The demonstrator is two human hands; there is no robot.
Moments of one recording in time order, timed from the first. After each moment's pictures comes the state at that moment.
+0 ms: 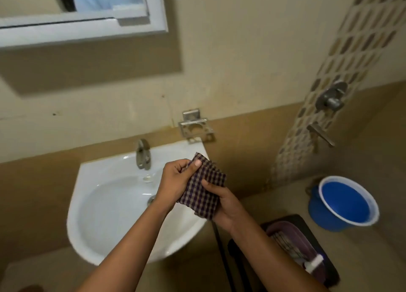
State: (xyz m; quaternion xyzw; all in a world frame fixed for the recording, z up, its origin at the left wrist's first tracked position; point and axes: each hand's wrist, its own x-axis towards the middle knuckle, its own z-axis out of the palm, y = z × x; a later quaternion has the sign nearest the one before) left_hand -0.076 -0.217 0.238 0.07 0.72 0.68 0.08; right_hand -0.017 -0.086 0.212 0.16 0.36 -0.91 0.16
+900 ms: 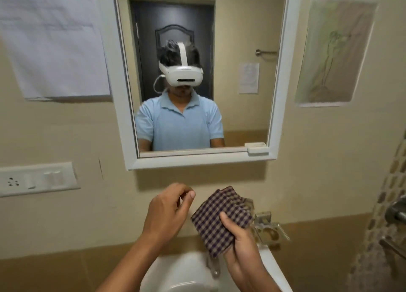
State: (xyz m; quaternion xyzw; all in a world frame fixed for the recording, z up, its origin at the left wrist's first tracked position) left_hand -0.163 -0.458 0.405 0.22 0.85 0.34 -0.33; right_hand -0.112 -0.288 0.370 0.04 0.38 -0.92 -0.01
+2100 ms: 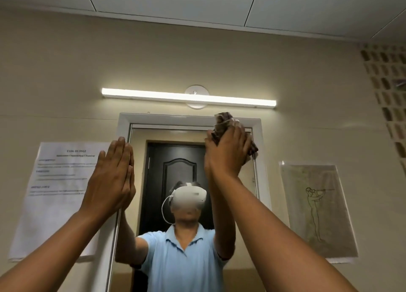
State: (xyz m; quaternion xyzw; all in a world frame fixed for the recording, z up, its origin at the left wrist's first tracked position) left_hand -0.262 -0.540 0.769 0.11 0.73 0.01 -0.68; right_hand -0.255 -0.269 0.841 -0.06 0.62 -0.31 -0.71
